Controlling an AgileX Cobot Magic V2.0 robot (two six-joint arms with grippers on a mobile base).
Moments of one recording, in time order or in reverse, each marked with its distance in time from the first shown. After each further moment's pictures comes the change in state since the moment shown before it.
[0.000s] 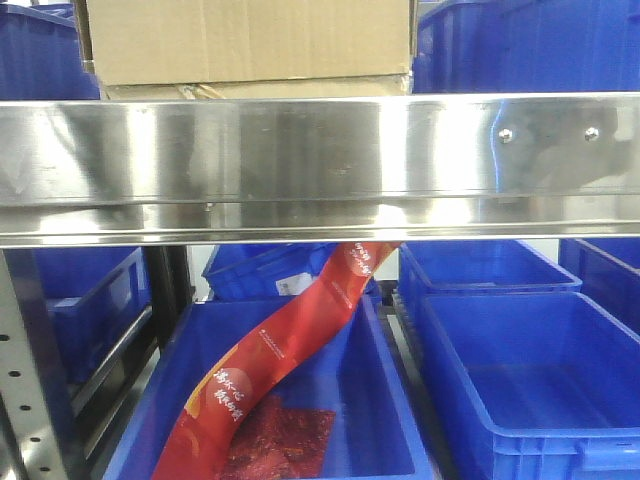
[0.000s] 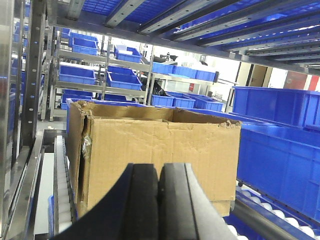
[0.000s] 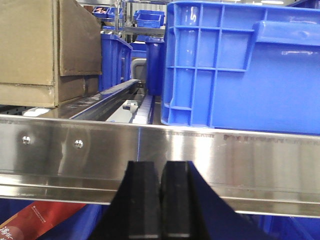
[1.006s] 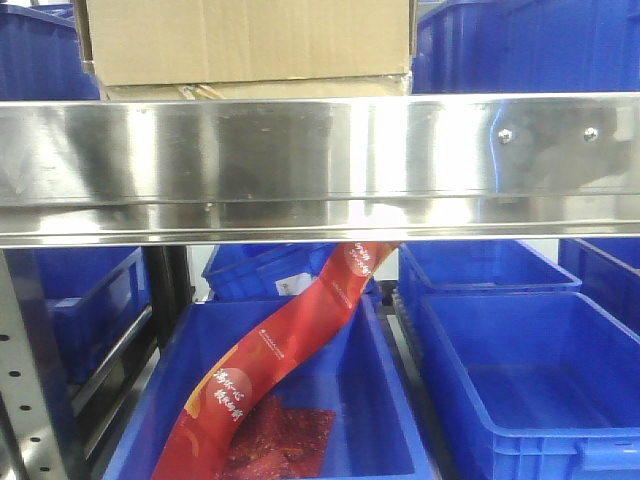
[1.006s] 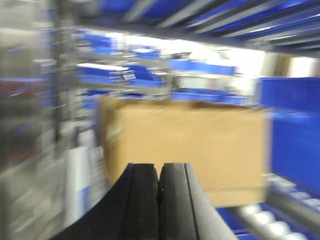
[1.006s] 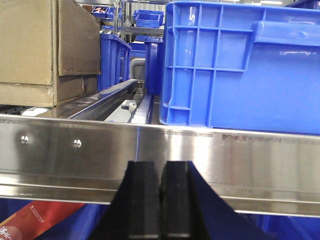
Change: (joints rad) left arm 0.111 -0.096 0.124 0.037 0.000 0.000; right arm 0.000 0.000 0.000 0.000 0.000 -0.002
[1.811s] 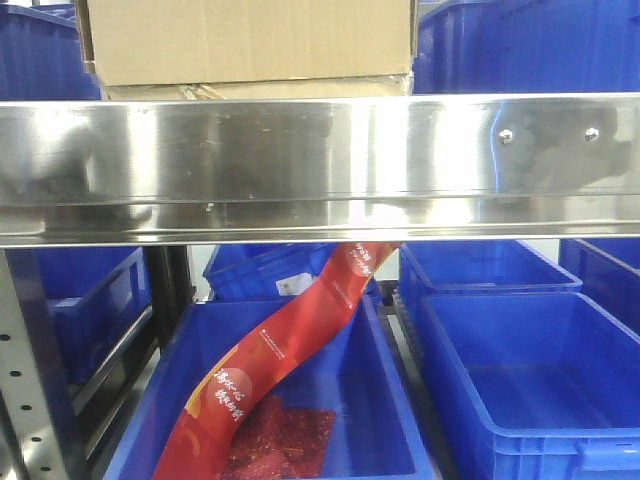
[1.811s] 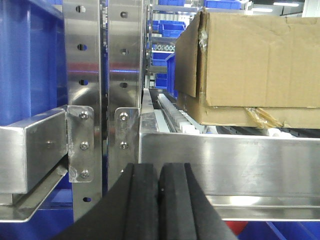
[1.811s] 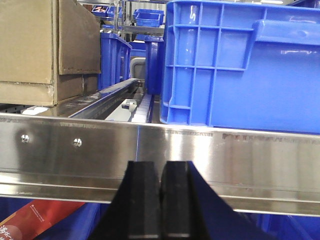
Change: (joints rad) left arm 0.196 -0.423 0.474 -0.176 -0.010 0.265; right arm 0.000 0.000 0.000 0.000 0.004 -0.002
